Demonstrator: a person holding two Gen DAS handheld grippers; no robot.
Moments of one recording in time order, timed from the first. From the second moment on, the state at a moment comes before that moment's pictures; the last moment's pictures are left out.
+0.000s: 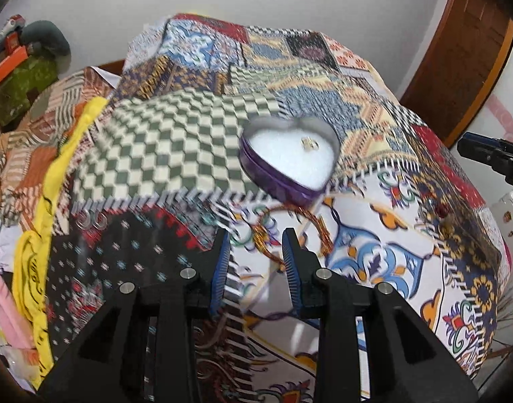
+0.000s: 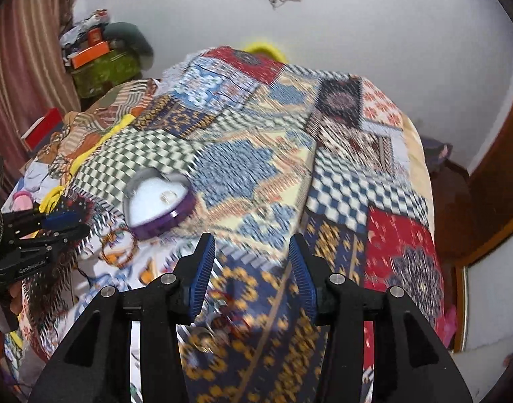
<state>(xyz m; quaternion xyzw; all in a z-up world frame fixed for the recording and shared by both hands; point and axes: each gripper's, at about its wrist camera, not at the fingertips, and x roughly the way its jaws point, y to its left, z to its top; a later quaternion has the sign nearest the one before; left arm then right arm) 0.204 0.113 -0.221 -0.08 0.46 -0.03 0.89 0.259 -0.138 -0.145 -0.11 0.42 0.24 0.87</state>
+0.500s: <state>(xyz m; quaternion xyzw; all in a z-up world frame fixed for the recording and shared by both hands) 0.212 0.108 -0.243 -0.10 0.46 -0.01 0.88 0.227 -0.144 -0.171 -0.09 0.44 0.26 0.86</state>
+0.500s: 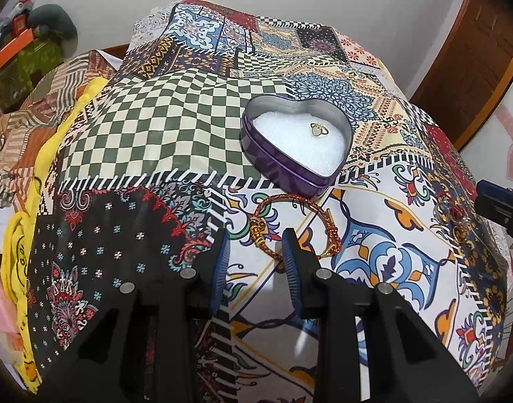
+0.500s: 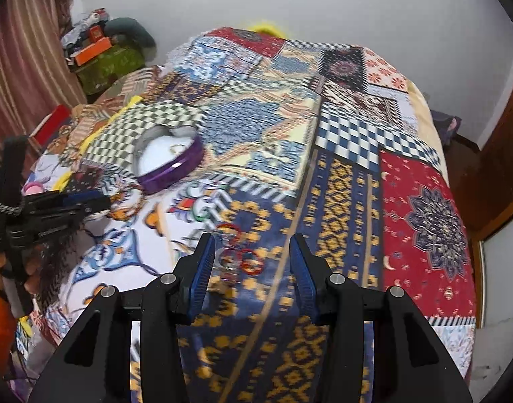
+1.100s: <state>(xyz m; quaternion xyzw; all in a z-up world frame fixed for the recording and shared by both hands) 0.209 0.102 -0.248 -0.08 0.46 0.00 0.88 0.221 -0.113 -0.188 -0.11 0.45 0.31 0.83</state>
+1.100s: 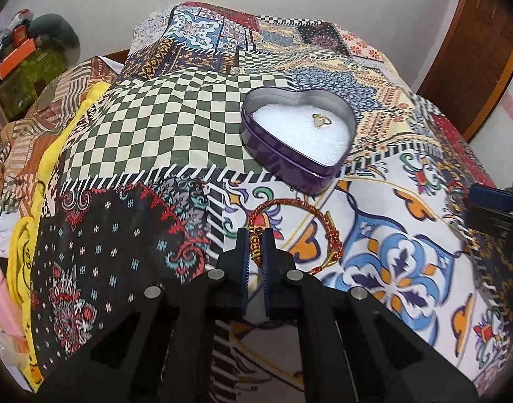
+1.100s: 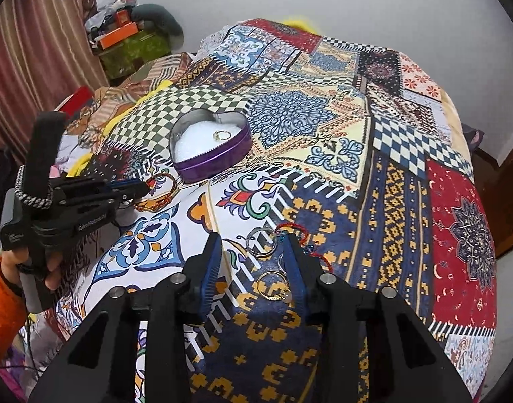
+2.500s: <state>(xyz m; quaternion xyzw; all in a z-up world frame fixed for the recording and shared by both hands) 0.186 0.083 -0.146 -0.06 0.34 0.00 0.94 0.235 -0.092 -0.137 -0.07 0.40 0.33 0.86</state>
